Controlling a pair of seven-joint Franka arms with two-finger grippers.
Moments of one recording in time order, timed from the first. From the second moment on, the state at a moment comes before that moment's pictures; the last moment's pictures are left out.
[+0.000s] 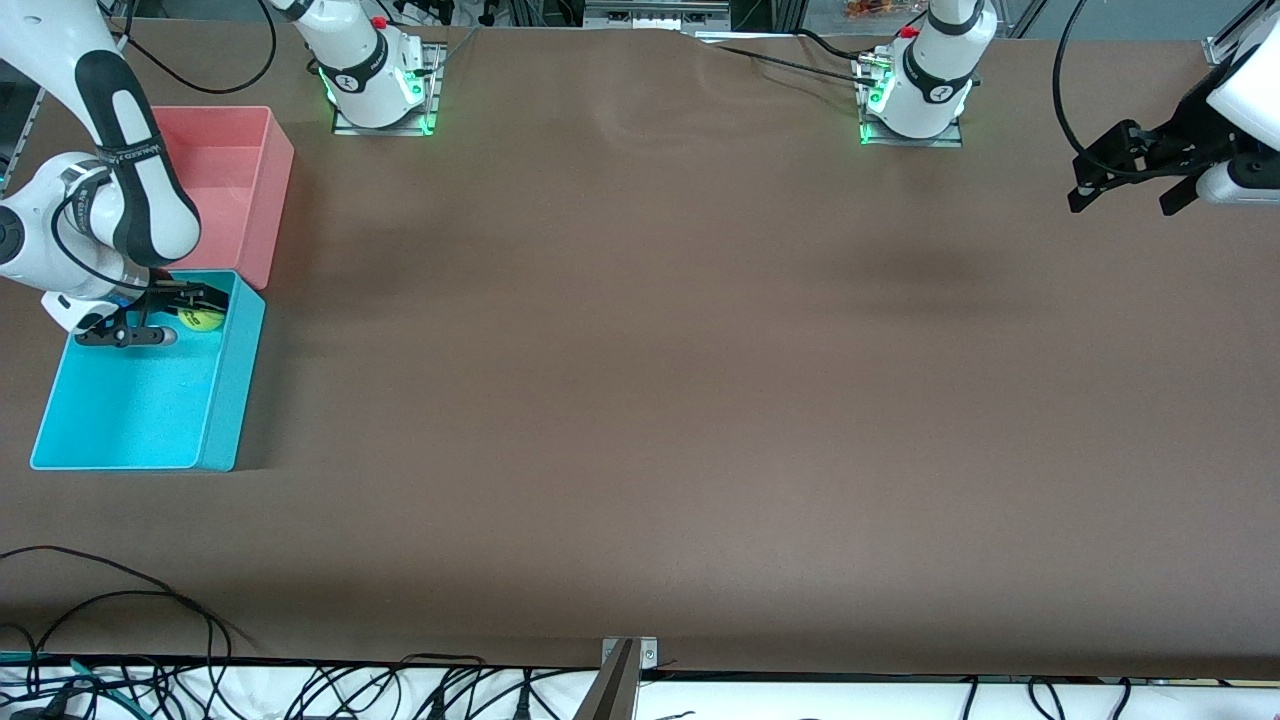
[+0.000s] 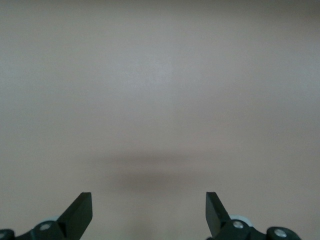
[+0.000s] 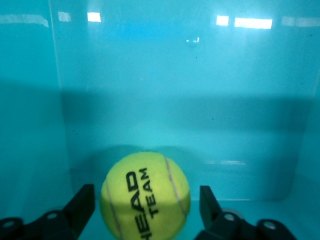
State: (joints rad) left arm -0.07 -0.08 0.00 -1.59 -0.03 1.51 -0.08; right arm -0.03 0.37 -0.37 -2.23 0.06 2.46 -0.47
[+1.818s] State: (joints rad) left arm -0.09 -0.08 0.00 -1.58 -0.03 1.51 -0.07; right arm 0.04 0.27 -0.35 -1.34 0.03 1.41 -0.33
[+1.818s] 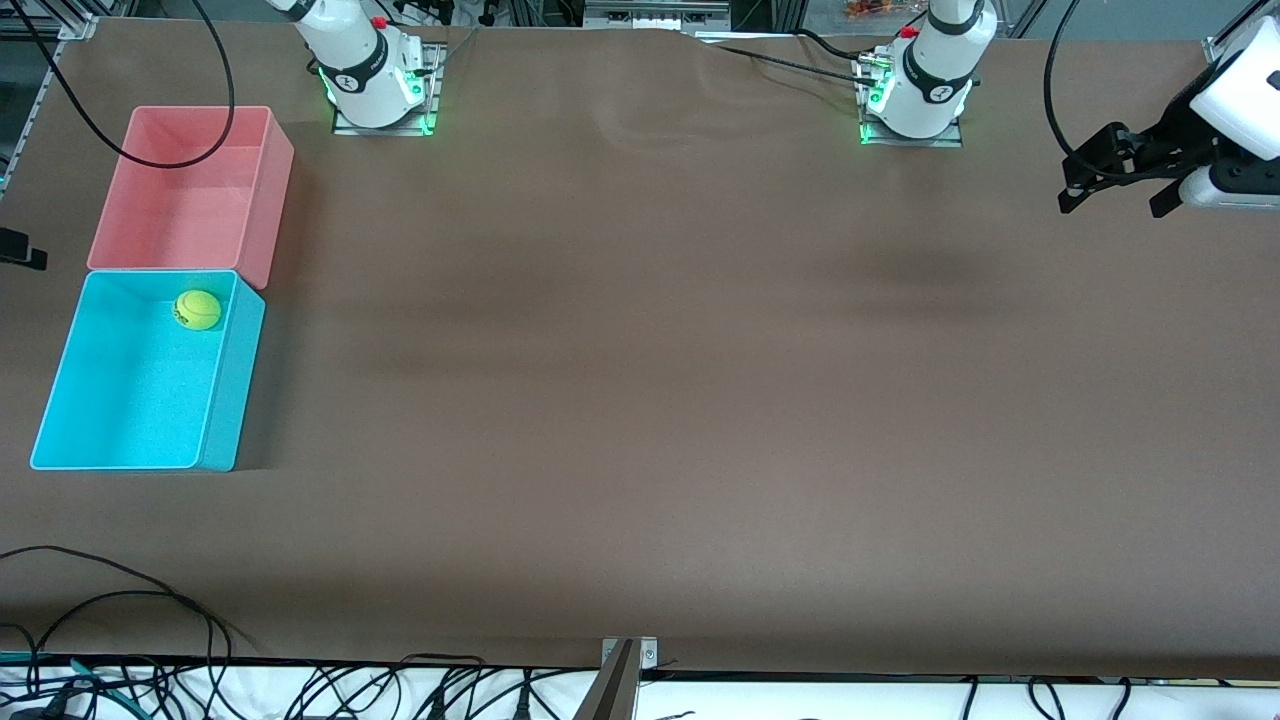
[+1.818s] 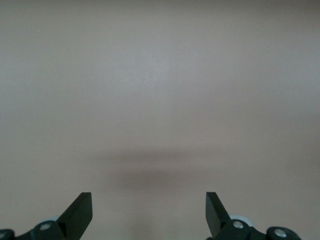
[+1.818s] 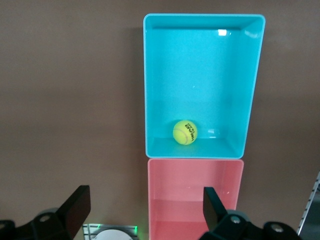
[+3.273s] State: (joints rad) left arm -0.09 -0.07 -0.03 -1.58 -0.03 1.50 -0.07; right arm -0.02 -0.01 -0.06 -1.68 0.02 1.69 0.13
